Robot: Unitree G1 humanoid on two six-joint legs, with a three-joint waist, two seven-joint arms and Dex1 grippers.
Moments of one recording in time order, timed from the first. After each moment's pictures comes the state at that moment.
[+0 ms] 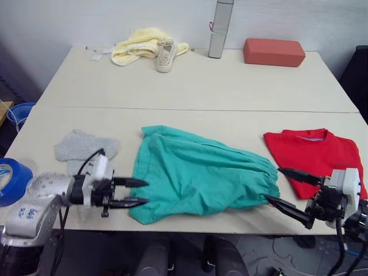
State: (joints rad) left arm -0.16 0.74 0.16 -0.29 -0.56 0.46 -1.28; right arm 0.32 -0.73 -0.43 -0.52 0.73 0.26 0.98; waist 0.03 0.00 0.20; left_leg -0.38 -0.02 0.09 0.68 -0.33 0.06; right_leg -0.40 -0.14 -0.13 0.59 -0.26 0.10
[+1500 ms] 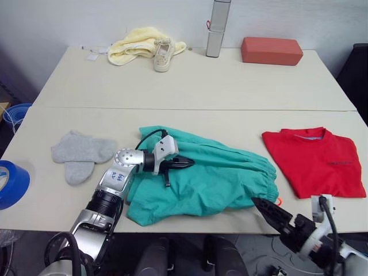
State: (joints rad) left arm -0.57 0.37 -0.22 0.30 -0.15 0.13 -1.04; right arm 0.64 -0.69 -0.28 -0.75 1.95 0.51 -0.27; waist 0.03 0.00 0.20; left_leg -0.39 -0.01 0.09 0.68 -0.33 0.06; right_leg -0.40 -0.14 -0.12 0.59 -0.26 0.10
